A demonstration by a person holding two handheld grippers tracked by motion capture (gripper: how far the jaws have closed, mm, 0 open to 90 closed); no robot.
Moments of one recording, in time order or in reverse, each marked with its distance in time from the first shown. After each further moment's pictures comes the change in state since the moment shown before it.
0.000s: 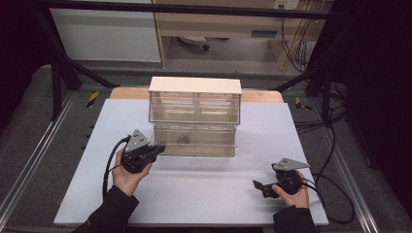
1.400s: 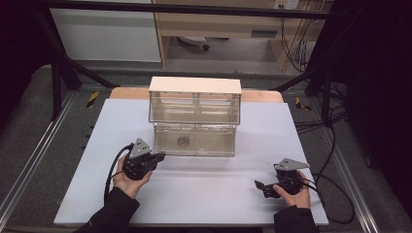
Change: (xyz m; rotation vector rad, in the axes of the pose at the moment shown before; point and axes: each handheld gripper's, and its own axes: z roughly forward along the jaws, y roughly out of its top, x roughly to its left) left arm -0.001 -0.025 0.010 0.087 0.002 0.001; right arm -0.003 -0.002 -0.001 0.023 -0.027 -0.002
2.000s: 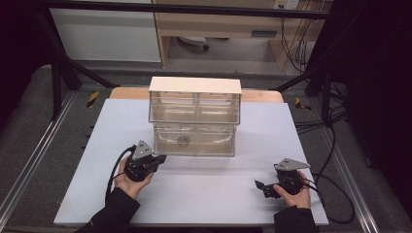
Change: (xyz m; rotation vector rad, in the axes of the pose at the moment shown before) left arm -0.002 -0.006 0.006 0.037 -0.007 0.004; right arm 0.000 -0.001 0.000 0.000 -0.004 0.002
